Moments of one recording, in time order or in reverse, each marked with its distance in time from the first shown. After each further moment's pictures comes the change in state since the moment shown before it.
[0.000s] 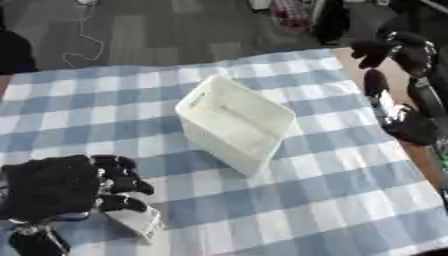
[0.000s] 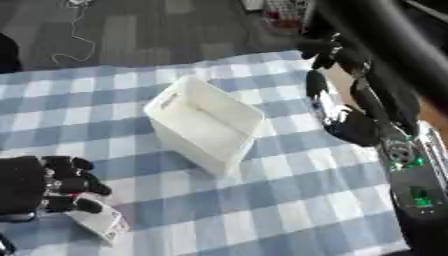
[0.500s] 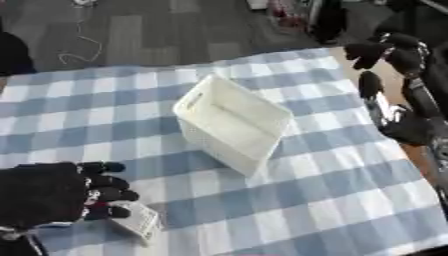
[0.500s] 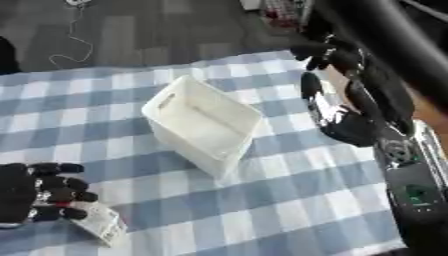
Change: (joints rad) left arm -0.012 0.016 0.009 0.000 -0.116 -0.022 0.041; right arm 0.000 0.000 0.008 0.000 -0.004 -0.009 0.017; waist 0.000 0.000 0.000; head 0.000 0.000
